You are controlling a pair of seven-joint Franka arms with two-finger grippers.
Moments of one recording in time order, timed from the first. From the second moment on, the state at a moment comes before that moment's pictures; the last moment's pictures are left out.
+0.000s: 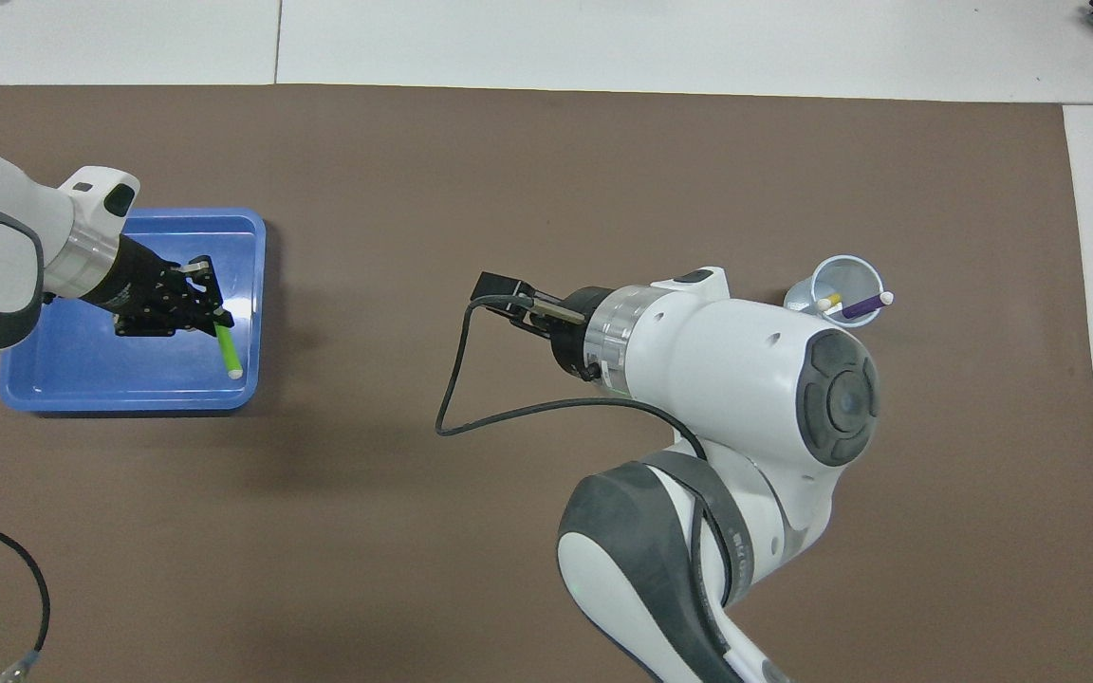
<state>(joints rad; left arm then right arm) 0.15 0.31 -0.19 -1.76 -0.31 1.84 -0.39 0.52 0.12 0.07 -1.90 0.48 2.58 0.66</state>
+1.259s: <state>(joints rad) -0.01 0.30 -0.26 -1.76 -0.86 1.88 -1.07 0.57 0.21 0.06 -1.86 0.42 2.66 0.82</state>
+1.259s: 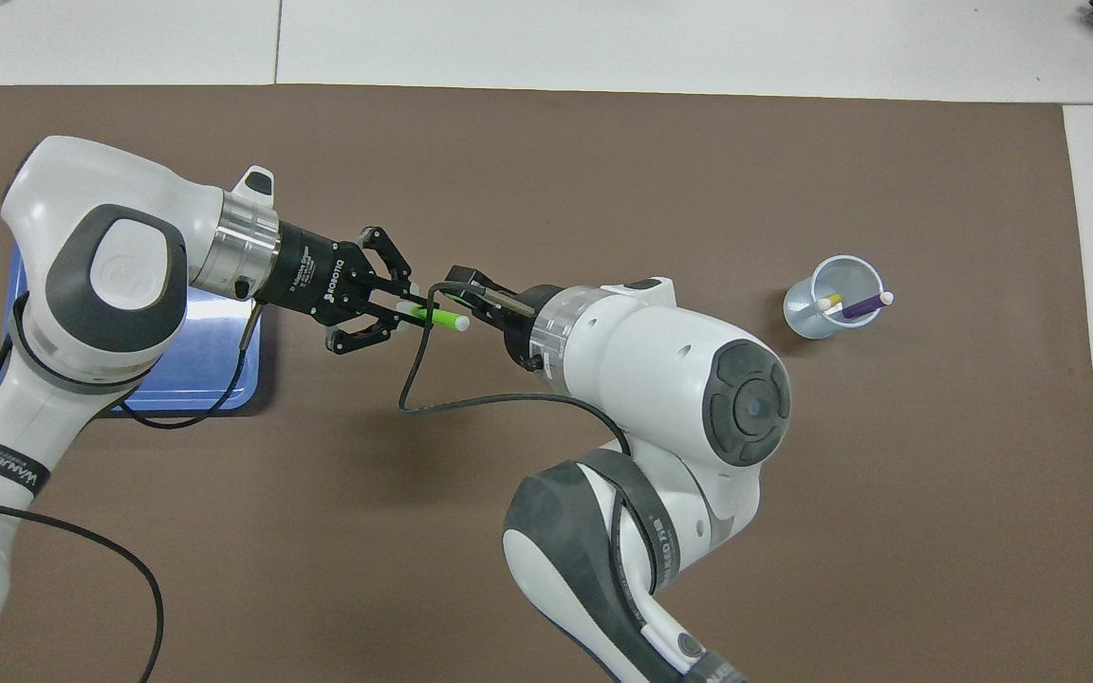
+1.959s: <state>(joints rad) -0.07 0.30 -0.26 -1.76 -0.92 1.96 -1.18 0.57 0.21 0.06 -1.86 0.41 2.66 0.73</state>
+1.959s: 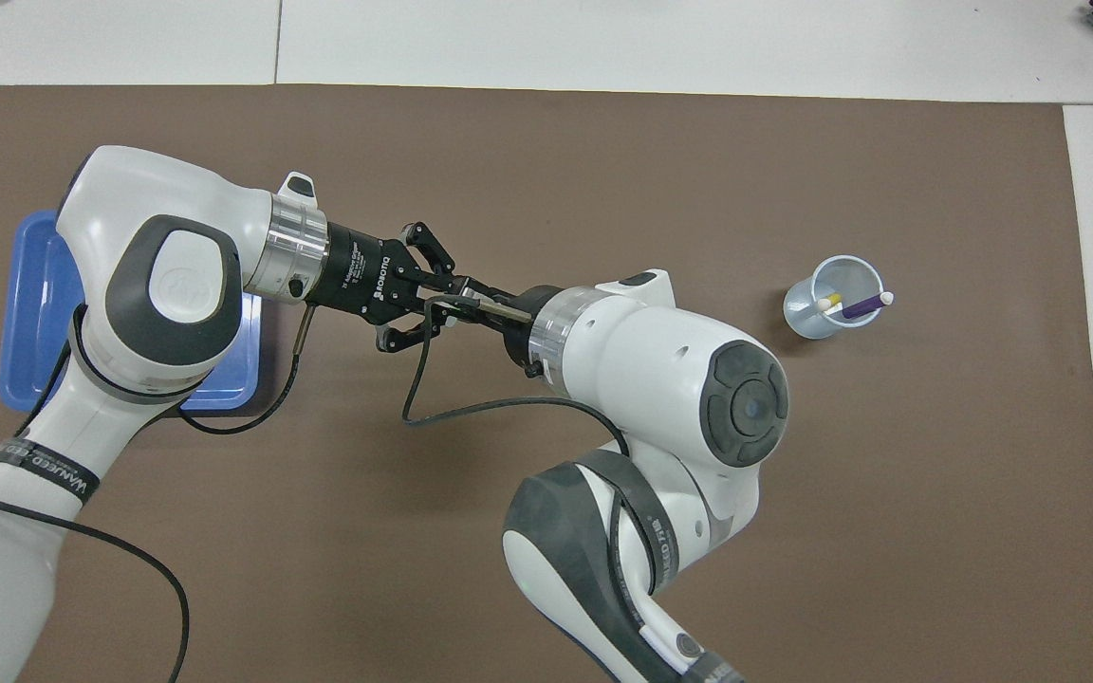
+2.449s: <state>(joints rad) -0.07 0.29 -0.25 -1.77 -0.92 1.96 -1.18 0.57 0.21 0.06 -1.87 0.41 2.66 0.71</state>
